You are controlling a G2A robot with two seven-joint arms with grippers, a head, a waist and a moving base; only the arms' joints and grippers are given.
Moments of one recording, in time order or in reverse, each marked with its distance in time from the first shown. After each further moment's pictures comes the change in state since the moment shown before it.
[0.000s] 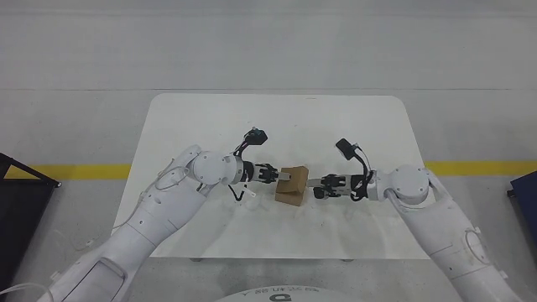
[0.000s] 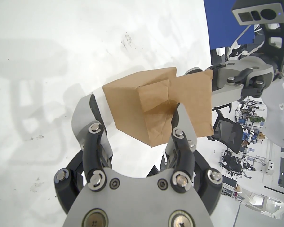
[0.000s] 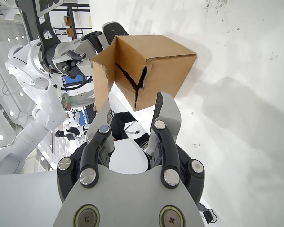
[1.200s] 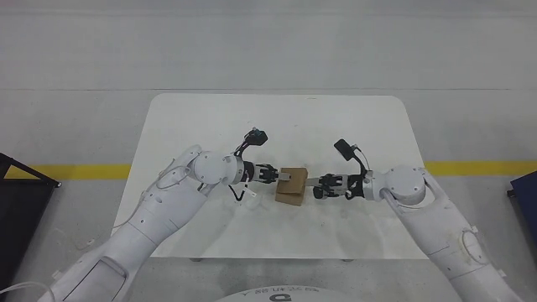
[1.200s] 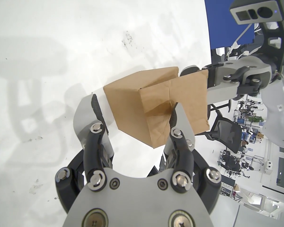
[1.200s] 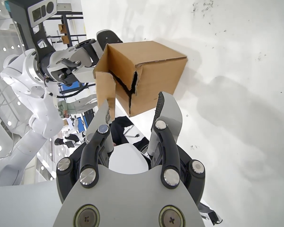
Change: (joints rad) left arm -0.006 -0.007 0.005 0.018 -0.006 -0.005 0.000; right arm 0.017 0.003 -0.048 -0.015 -0.047 0.089 -0.051
